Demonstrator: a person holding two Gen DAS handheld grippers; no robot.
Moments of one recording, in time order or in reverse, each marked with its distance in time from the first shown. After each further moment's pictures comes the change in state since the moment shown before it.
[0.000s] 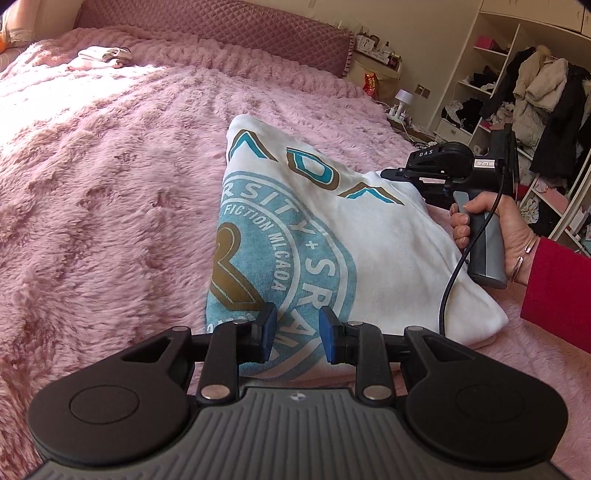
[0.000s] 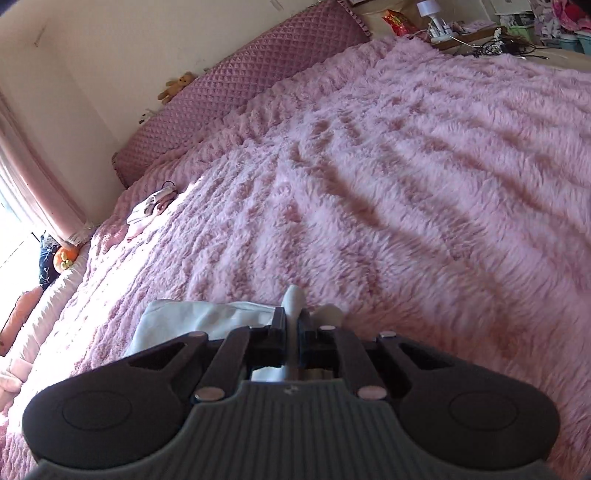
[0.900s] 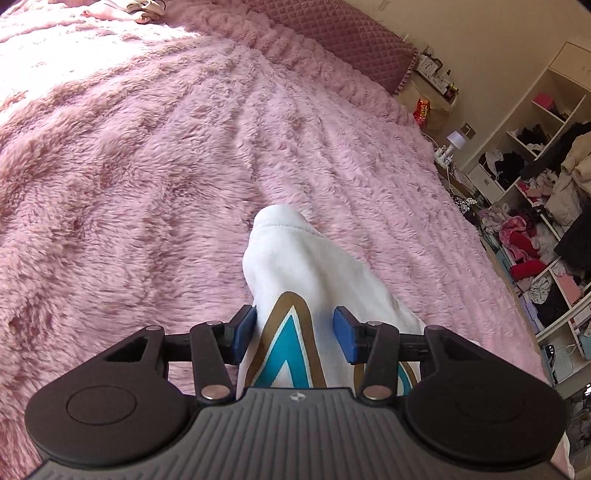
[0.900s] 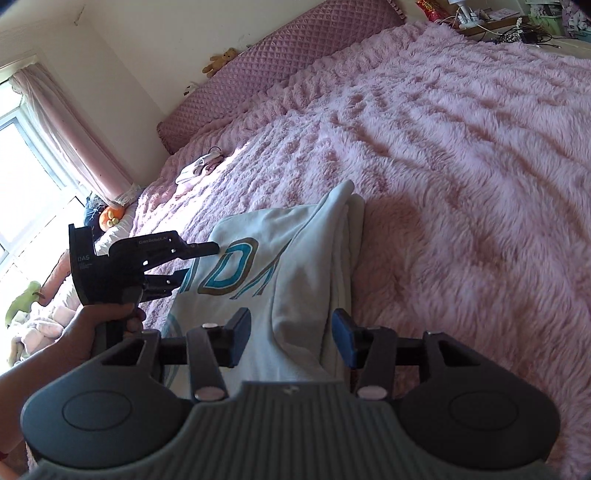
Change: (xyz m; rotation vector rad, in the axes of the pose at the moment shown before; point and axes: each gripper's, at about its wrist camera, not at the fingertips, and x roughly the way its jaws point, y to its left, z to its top) left arm 0.153 0.072 0.166 -0.243 0.043 -0.040; right arm -0.121 0.002 -0.077 -0.080 0.092 0.137
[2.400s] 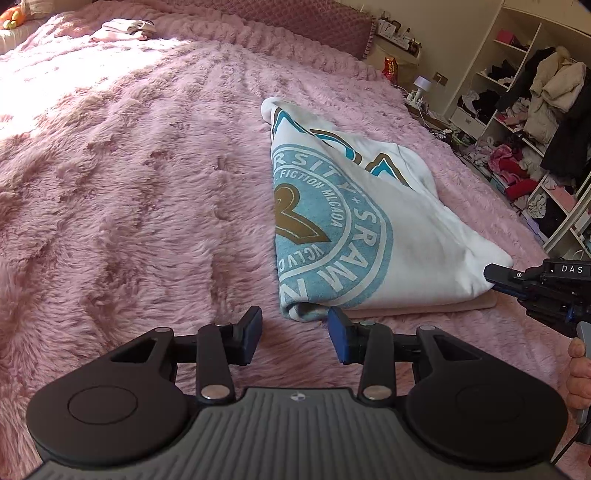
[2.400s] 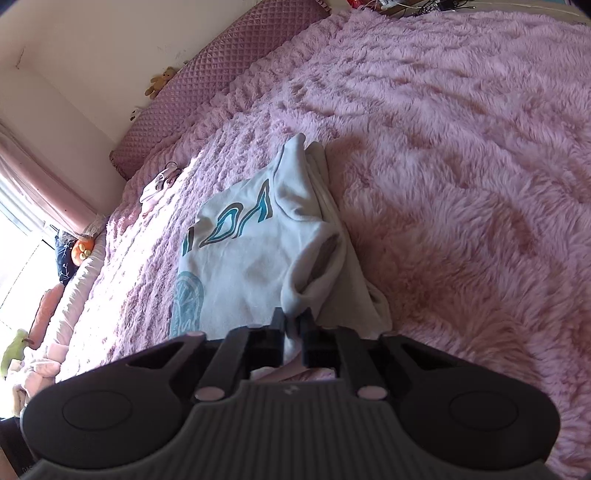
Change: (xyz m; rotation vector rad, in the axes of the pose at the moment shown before) left arm -0.191 -0.007 -0.194 0.185 0.034 0.082; right arm -0.068 0.042 -0.080 0.226 -0.031 -0.127
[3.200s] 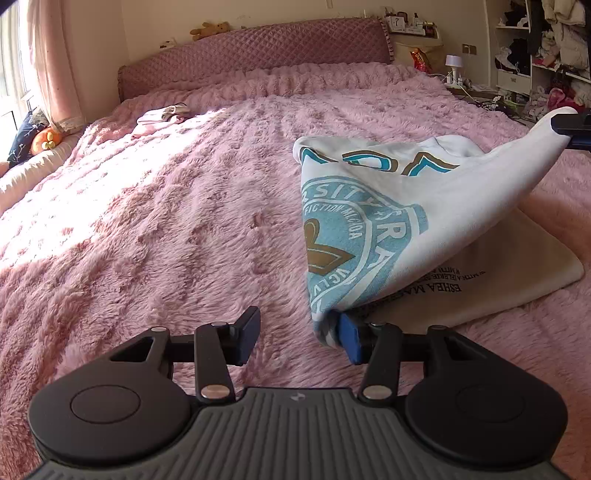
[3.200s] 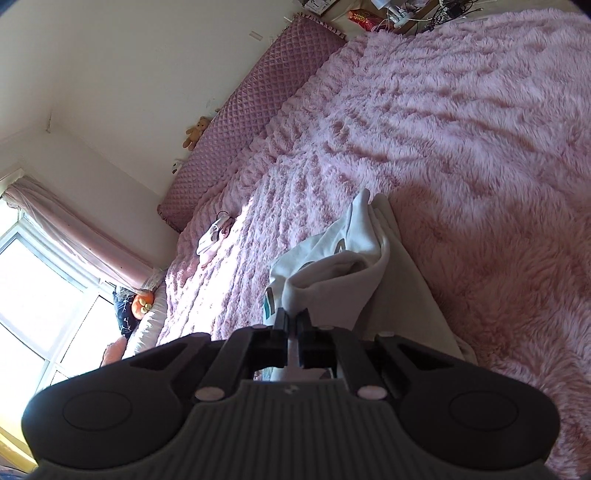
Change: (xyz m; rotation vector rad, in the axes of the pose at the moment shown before) left arm 0.011 -0.056 -0.006 0.261 -0.116 0.394; right arm -0.027 0.029 0.034 0.120 -0.104 0.194
